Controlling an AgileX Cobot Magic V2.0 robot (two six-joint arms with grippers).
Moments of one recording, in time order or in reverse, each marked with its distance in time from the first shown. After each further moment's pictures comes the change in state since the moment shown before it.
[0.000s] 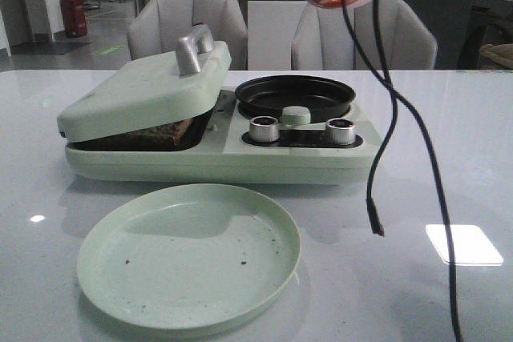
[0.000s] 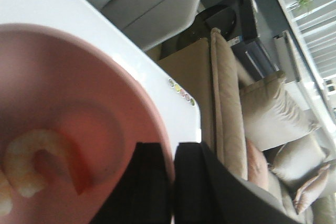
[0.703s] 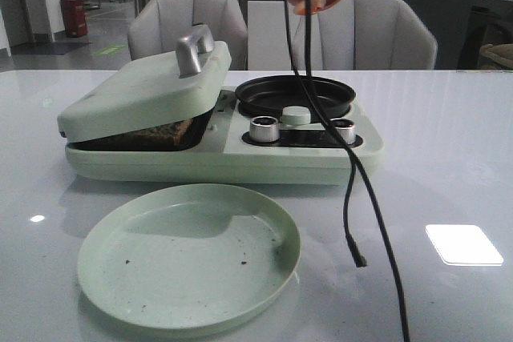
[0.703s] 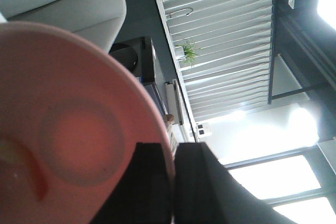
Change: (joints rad) left arm 0.000 0.000 0.000 0.000 0.000 0.000; right arm 0.120 0.174 -0.044 -0.463 0.122 0.043
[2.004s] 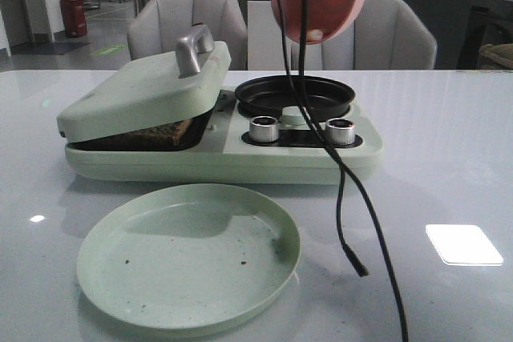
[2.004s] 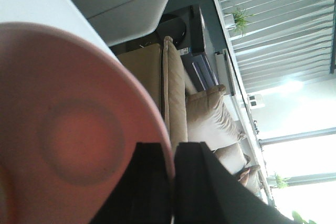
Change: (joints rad) left arm 0.000 0.000 0.000 0.000 0.000 0.000; right arm -0.002 0.000 0.000 0.221 0.033 0.007
